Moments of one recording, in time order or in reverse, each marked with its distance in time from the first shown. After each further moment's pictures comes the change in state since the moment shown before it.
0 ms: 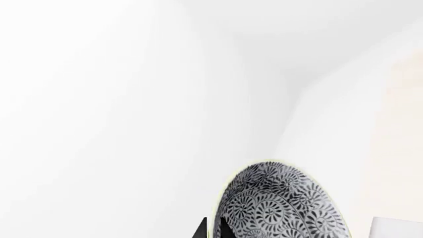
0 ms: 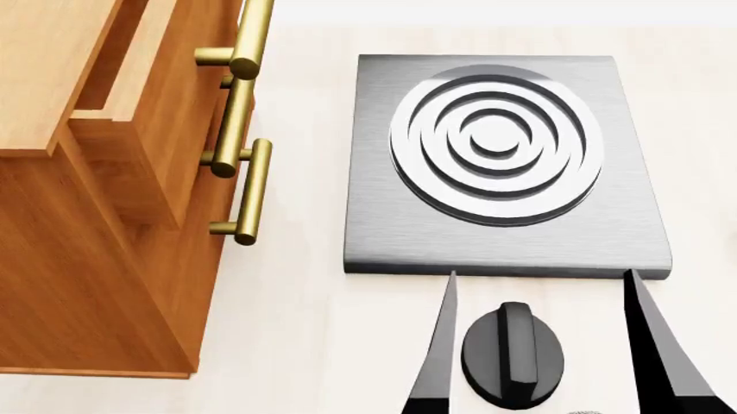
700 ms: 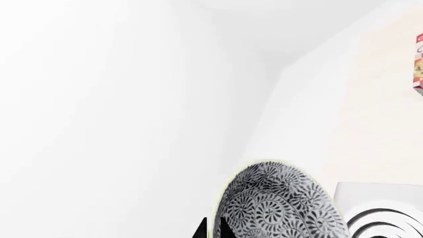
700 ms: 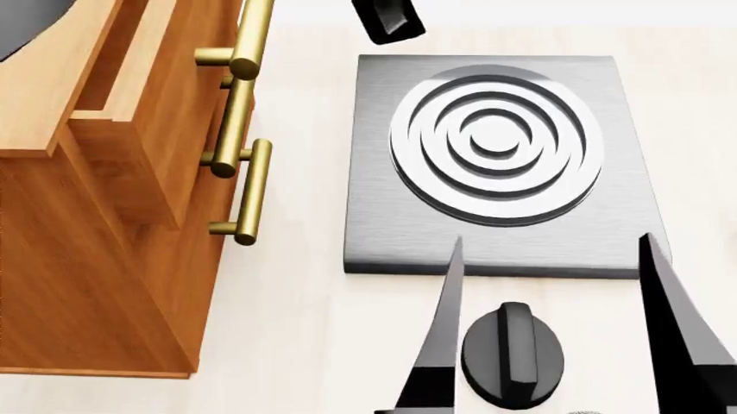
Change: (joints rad) left arm 0.134 -0.058 0.066 0.086 -0.016 0.004 -0.025; right arm 0.101 0.020 0.024 -0.057 0.084 0.105 0.034
